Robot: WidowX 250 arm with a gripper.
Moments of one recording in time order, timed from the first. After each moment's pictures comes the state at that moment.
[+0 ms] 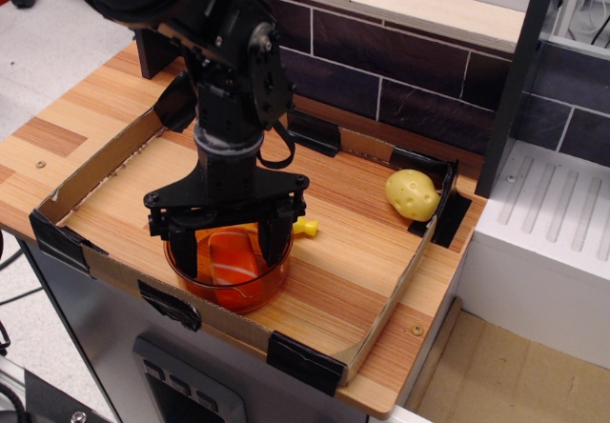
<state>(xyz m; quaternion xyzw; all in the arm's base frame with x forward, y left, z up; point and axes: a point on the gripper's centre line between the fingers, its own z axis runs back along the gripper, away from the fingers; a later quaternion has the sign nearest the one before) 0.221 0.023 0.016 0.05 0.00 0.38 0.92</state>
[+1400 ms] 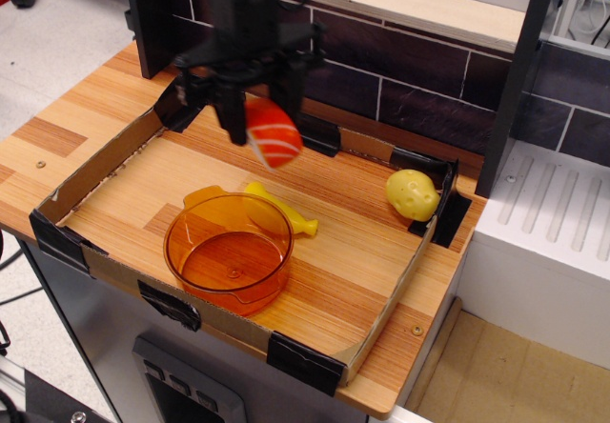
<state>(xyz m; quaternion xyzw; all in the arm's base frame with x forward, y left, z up) 0.291 0.031 0.074 0.02 0.00 0.47 0.88</state>
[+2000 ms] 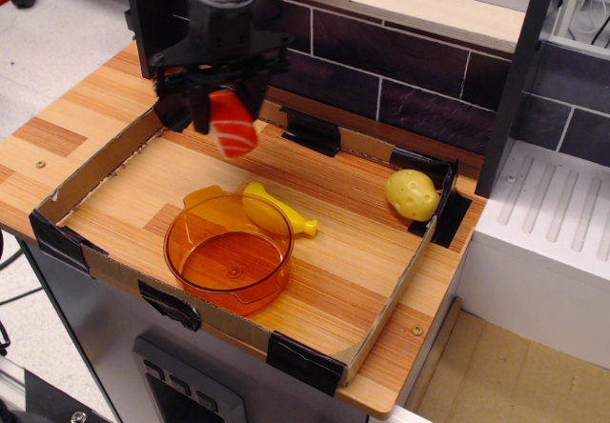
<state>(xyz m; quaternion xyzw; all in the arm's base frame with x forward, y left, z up) 0.312 0.084 0.049 0.07 -0.06 0.46 0.88</state>
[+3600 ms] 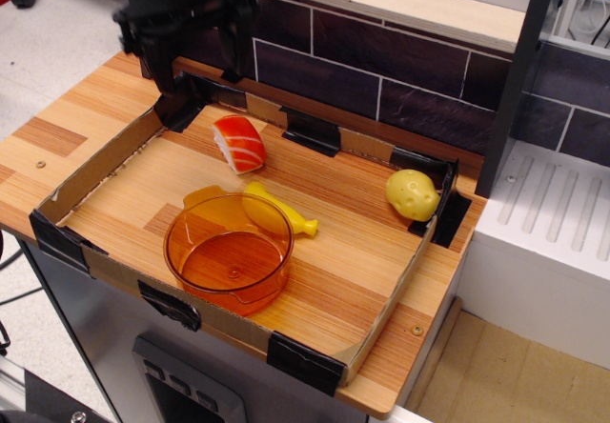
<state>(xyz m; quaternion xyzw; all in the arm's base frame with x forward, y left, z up) 0.303 0.099 0.105 0.00 -0.06 0.50 0.87</state>
